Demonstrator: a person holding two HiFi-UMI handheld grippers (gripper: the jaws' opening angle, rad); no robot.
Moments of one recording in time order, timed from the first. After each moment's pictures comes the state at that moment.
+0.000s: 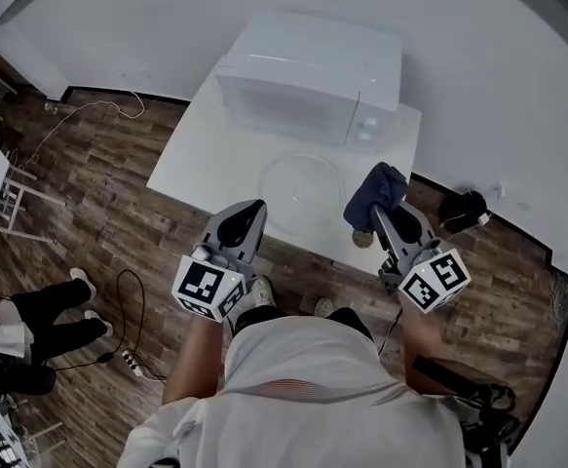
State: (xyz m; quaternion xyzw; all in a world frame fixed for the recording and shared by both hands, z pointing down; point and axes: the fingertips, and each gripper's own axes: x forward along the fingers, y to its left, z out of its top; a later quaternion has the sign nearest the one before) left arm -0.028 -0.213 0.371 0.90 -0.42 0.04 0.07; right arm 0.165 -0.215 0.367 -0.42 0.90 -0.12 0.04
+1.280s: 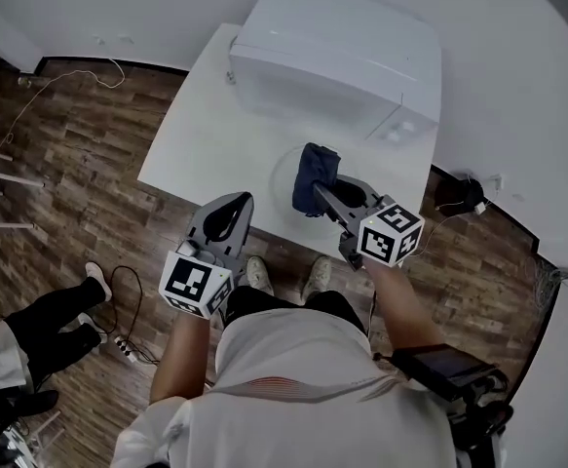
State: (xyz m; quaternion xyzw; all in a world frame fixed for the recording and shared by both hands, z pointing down) left arm -0.120 -0.290 0.428 0.90 -0.42 0.06 0.12; right arm -0.004 -0.328 0.478 -0.32 0.91 -0.27 -0.06
